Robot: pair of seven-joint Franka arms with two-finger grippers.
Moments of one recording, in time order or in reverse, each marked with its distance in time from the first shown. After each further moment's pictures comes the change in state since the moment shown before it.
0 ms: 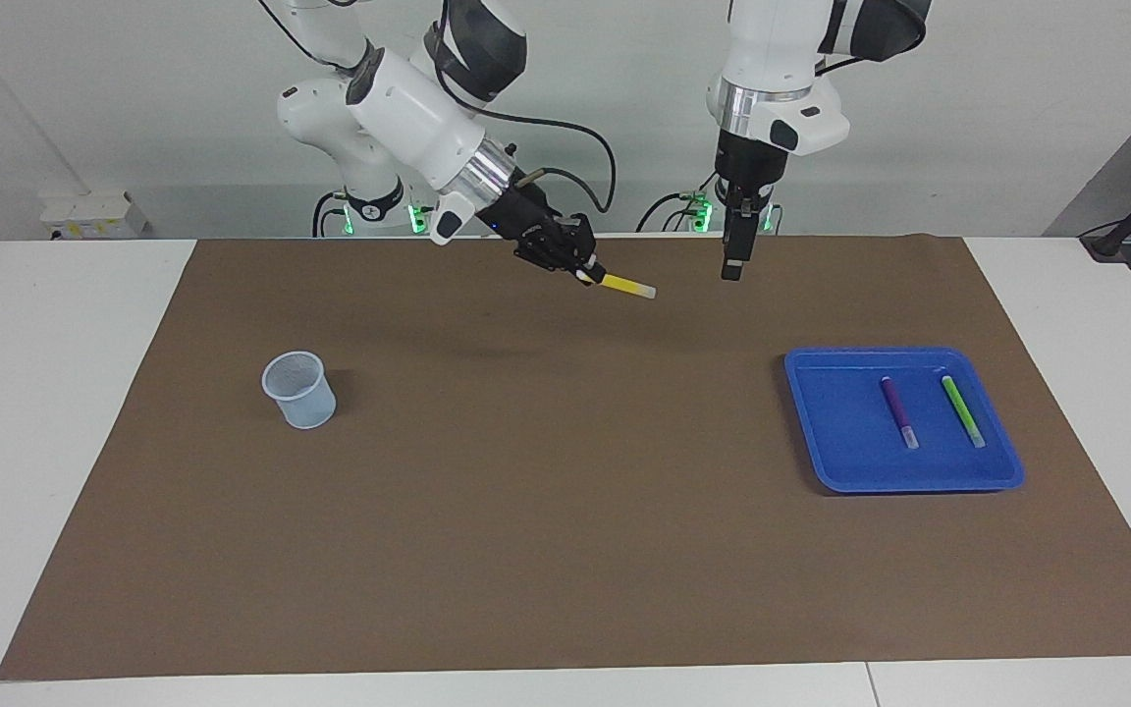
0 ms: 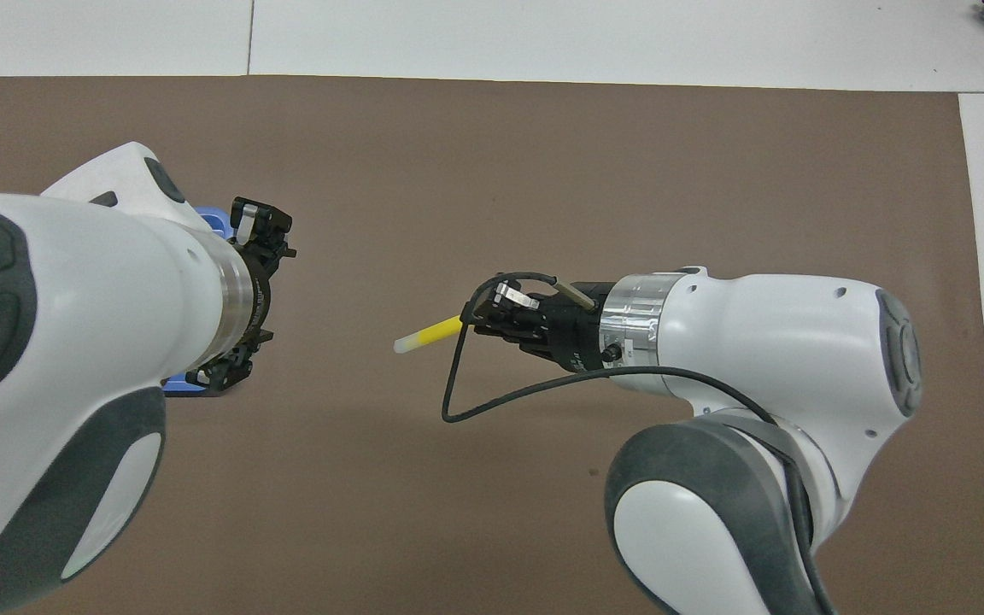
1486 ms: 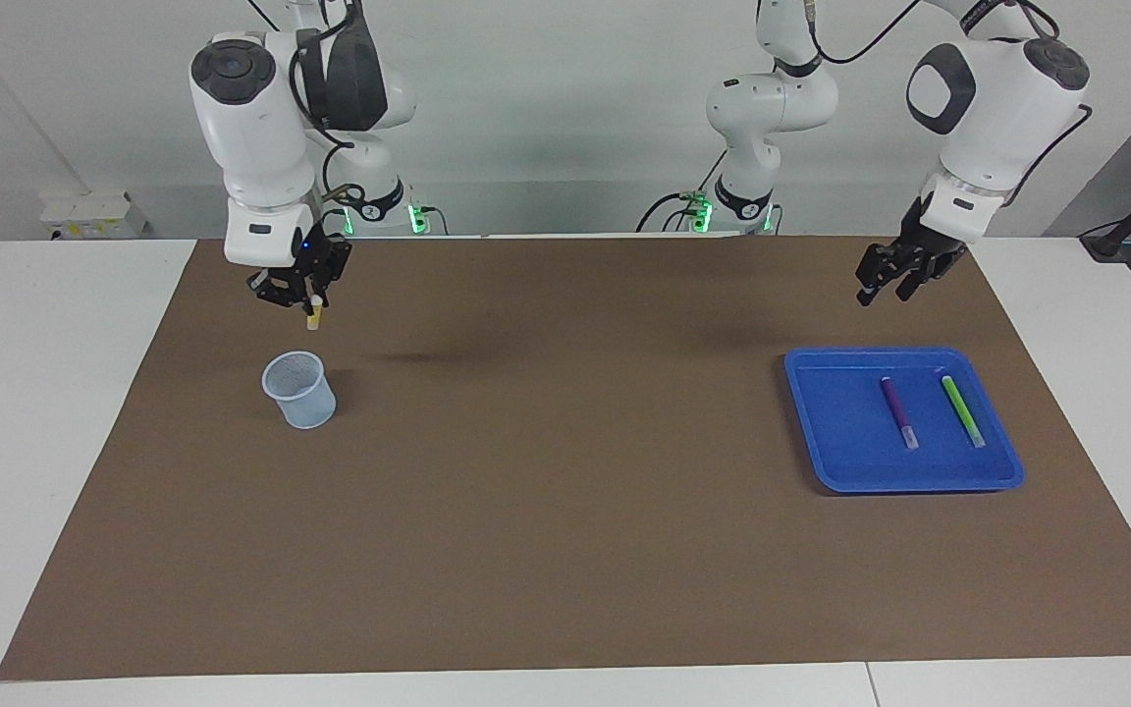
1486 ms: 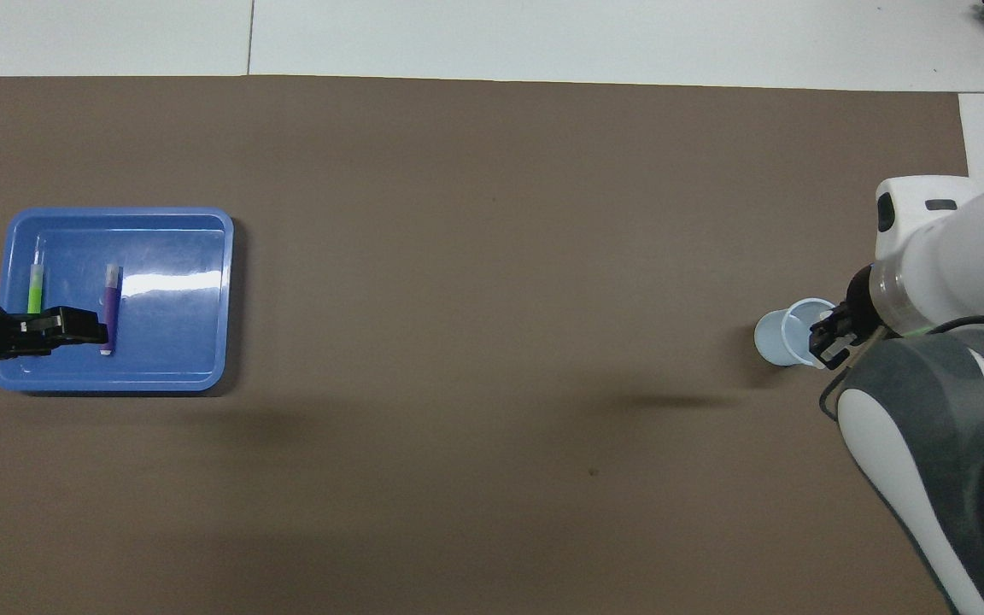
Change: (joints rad) left arm 0.527 -0.109 0.009 -0.392 -0.202 0.167 1.646; right arm -0.382 -0.035 -0.007 0.063 -0.858 -0.501 -1.123
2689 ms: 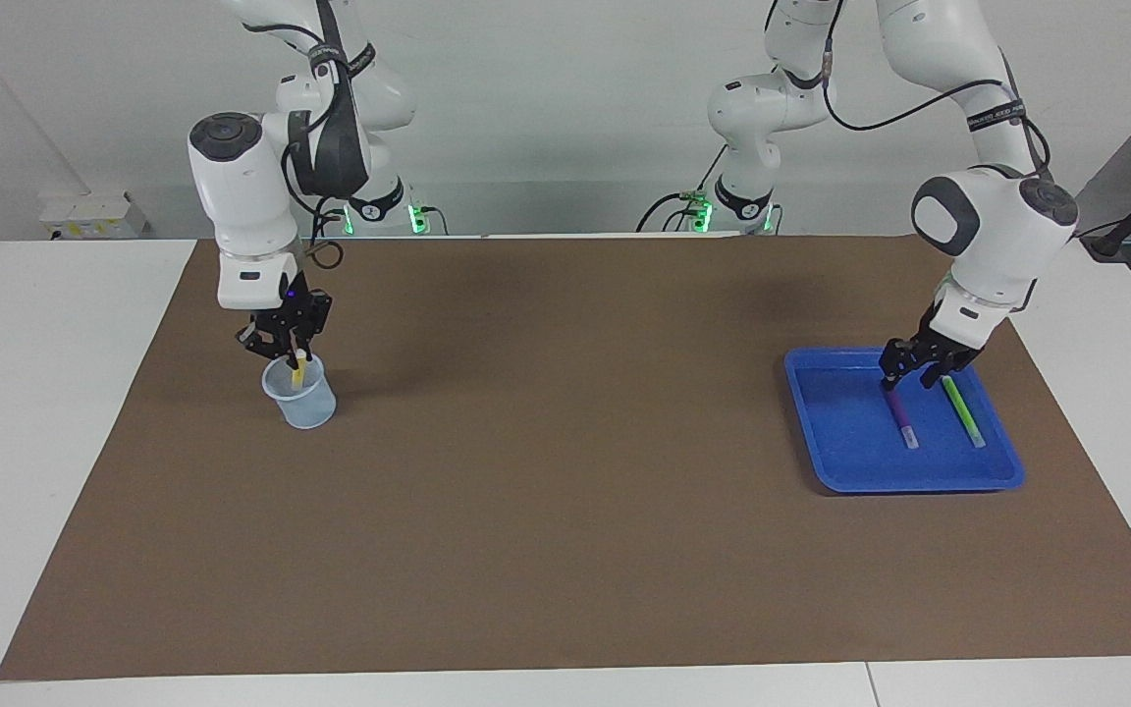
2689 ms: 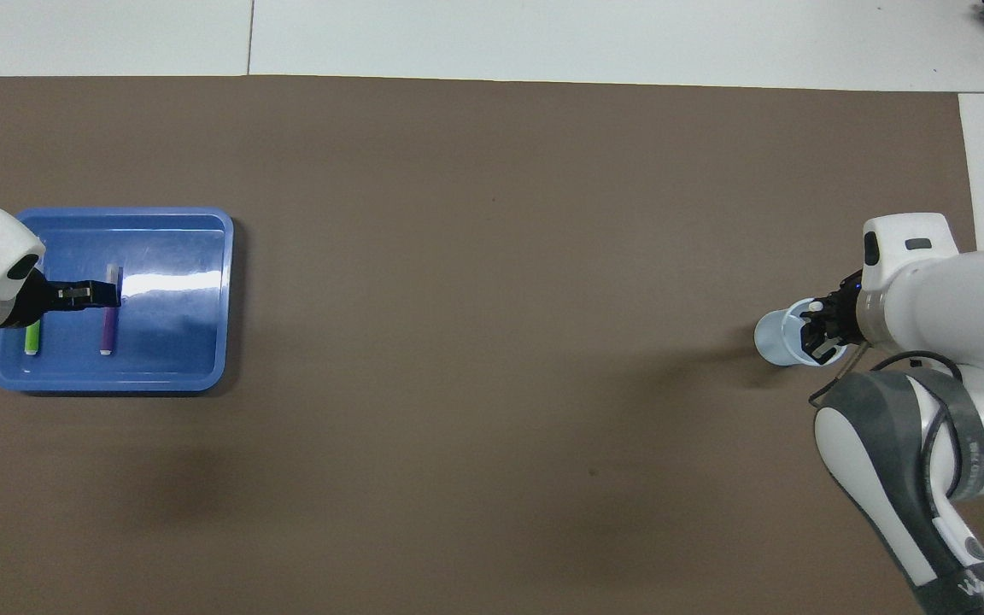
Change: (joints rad) left arm 0.089 0.318 -0.001 -0.009 0.000 0.379 0.218; right arm -0.072 -0.020 0.001 -0.280 -0.004 0.421 -0.108
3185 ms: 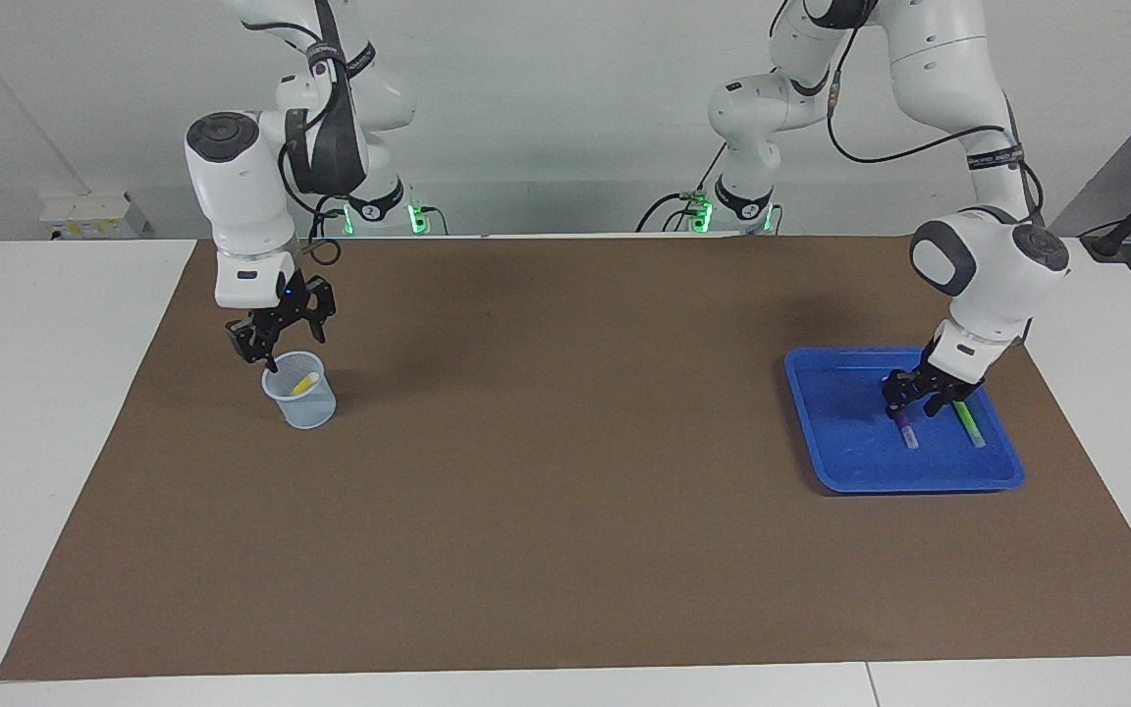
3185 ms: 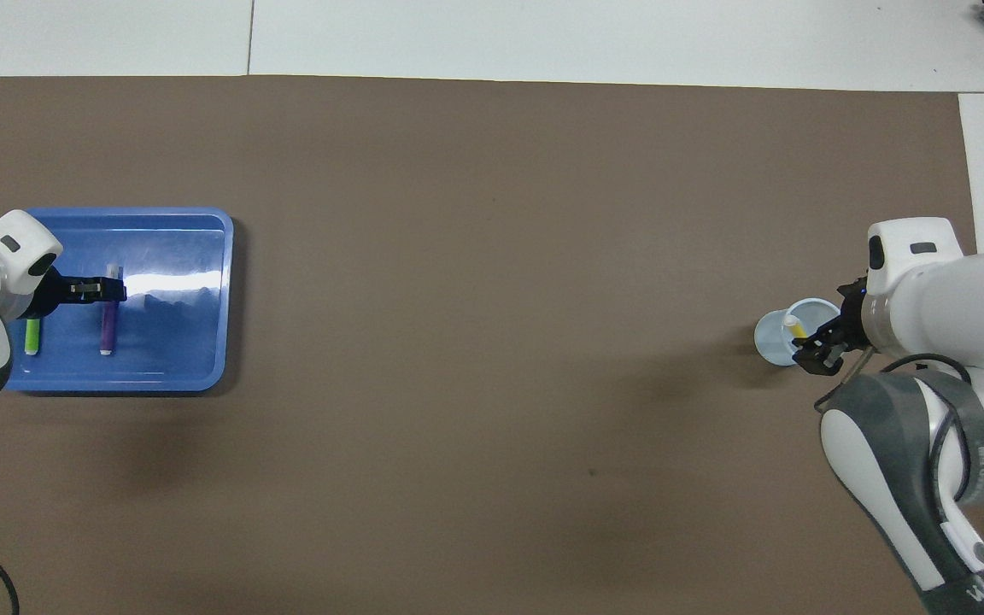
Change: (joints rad) left arm 0.031 0.132 -0.001 0.037 -0.003 0.101 0.068; right arm -0.006 -0.013 0.001 0.005 0.000 -0.049 0.000
